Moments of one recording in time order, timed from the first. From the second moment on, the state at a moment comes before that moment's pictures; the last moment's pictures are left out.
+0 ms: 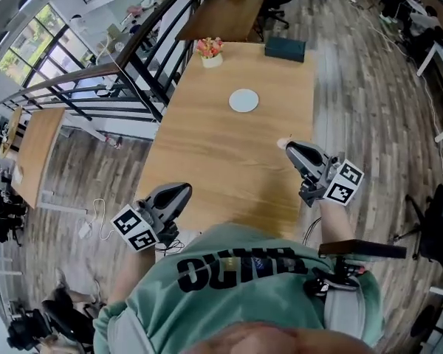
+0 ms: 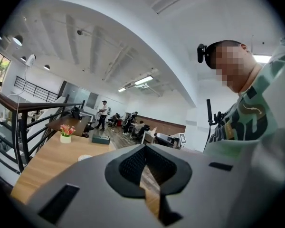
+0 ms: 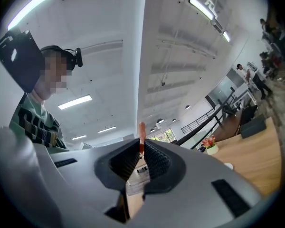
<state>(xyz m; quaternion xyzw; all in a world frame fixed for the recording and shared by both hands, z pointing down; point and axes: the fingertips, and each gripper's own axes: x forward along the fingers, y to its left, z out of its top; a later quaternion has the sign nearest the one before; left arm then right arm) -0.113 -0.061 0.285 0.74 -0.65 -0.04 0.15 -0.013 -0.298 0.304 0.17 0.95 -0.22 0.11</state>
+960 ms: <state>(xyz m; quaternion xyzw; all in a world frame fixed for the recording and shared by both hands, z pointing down) -0.270 -0.055 0.351 0.87 -0.45 -0.07 0.18 -0.109 -0.211 0.345 -0.03 0.97 -0.22 0.05</state>
